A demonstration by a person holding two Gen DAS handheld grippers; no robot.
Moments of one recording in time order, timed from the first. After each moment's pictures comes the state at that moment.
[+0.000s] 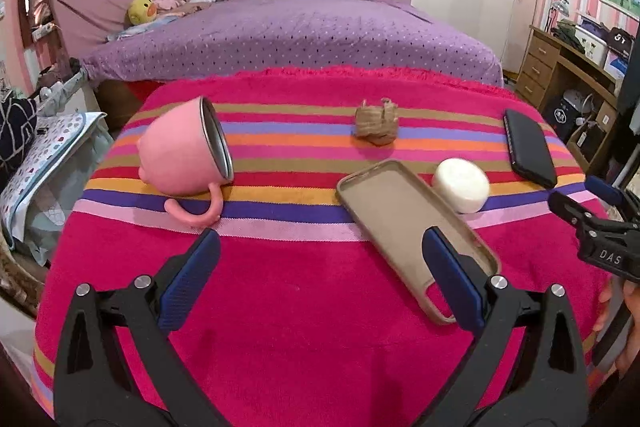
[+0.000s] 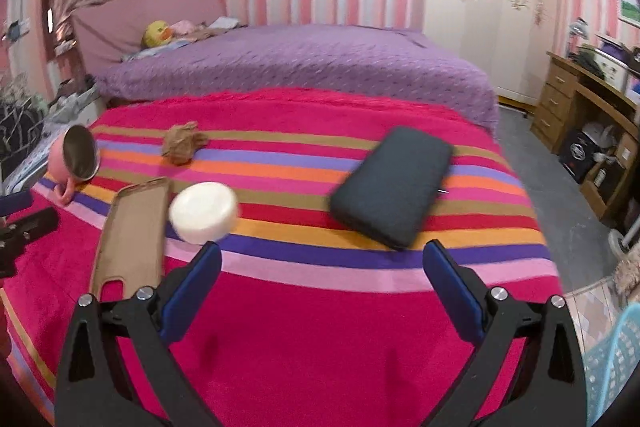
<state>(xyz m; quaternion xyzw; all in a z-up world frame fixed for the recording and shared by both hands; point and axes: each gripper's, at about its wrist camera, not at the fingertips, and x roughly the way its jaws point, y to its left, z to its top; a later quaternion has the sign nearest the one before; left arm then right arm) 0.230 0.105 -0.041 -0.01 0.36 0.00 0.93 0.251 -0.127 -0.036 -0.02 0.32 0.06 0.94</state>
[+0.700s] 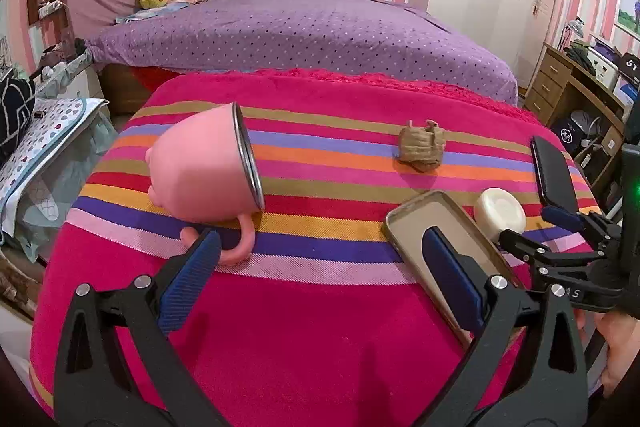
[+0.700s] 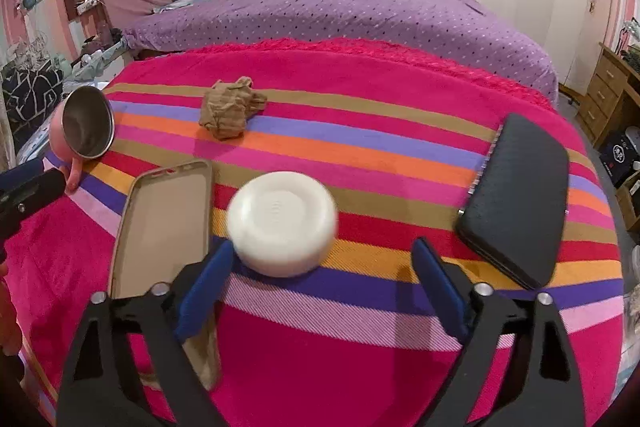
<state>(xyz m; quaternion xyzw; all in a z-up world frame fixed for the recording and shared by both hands) 0.265 0.141 -0.045 -0.05 0.36 0.01 0.93 0.313 -0.056 -0.065 -0.04 0.41 0.13 0.90</state>
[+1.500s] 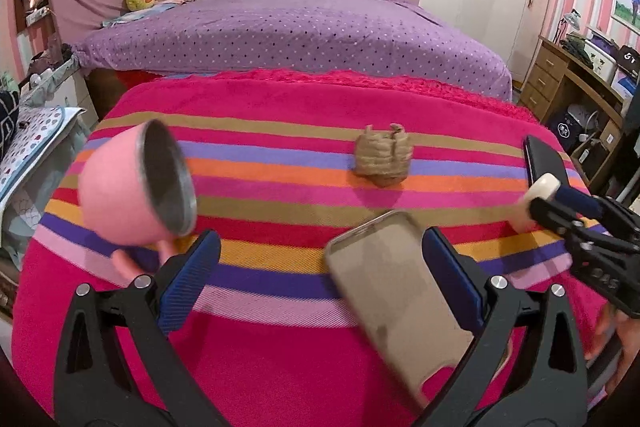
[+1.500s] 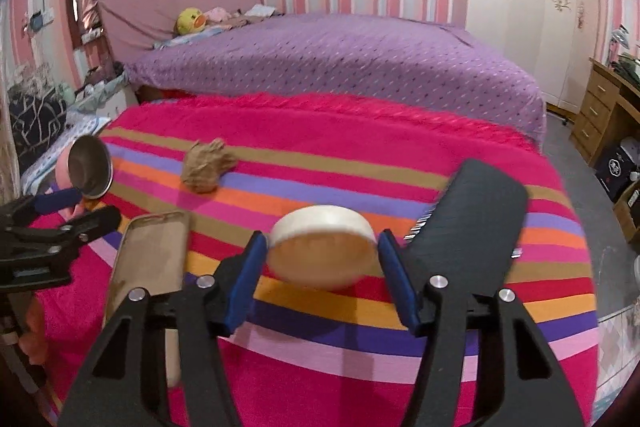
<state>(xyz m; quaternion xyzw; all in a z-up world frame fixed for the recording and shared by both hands) 0.299 0.090 -0.049 -0.04 0.37 0.00 0.93 0.313 -0.105 -0.029 -0.02 0.34 0.12 0.93</state>
